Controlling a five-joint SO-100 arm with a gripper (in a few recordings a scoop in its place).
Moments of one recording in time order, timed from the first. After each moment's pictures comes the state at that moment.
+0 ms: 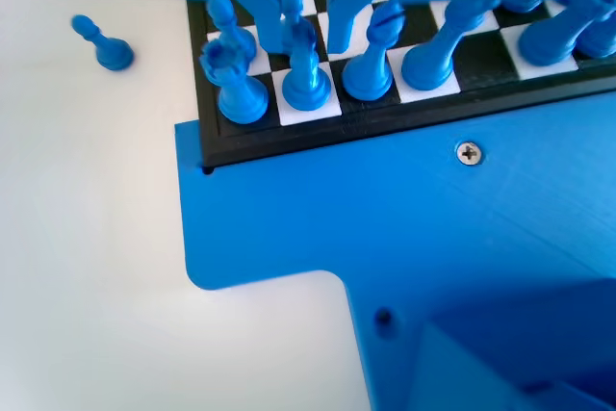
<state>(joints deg) -24.3 110.7 154.3 40.4 -54.1</state>
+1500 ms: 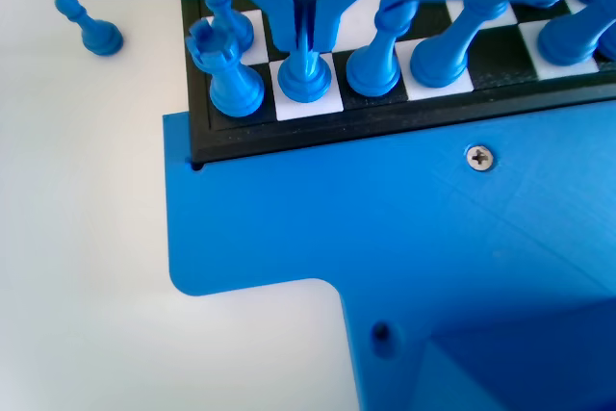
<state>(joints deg) -24.1 104.8 153.5 35.7 -56.7</state>
